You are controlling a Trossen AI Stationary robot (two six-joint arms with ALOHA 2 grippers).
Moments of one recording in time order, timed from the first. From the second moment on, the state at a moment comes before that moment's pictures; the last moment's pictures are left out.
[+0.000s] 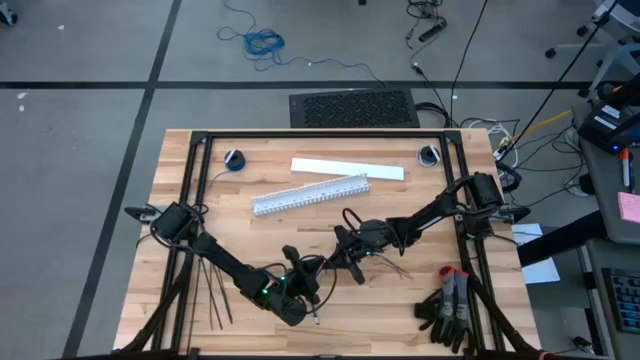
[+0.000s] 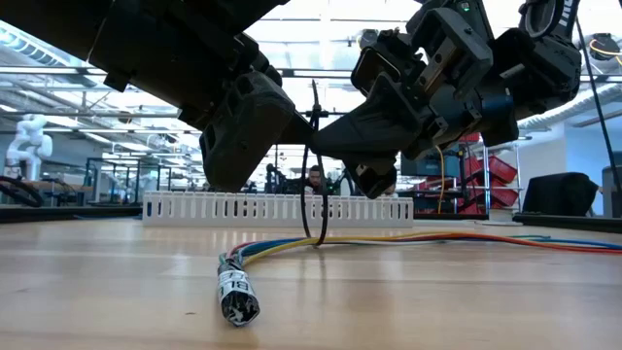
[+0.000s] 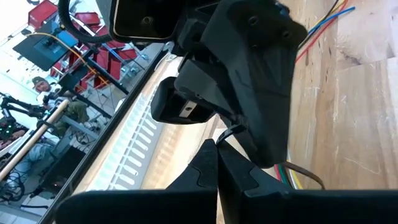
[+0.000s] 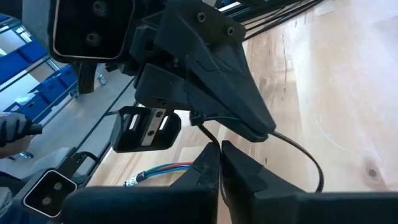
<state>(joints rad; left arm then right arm) -0.59 2.02 1.10 0.20 -1.15 -0.02 0.17 1.91 0.69 0.94 -0.24 0.39</state>
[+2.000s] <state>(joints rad) -0.59 2.02 1.09 0.20 -1.12 -0.02 0.19 1.73 0.68 0.81 -0.15 0.27</state>
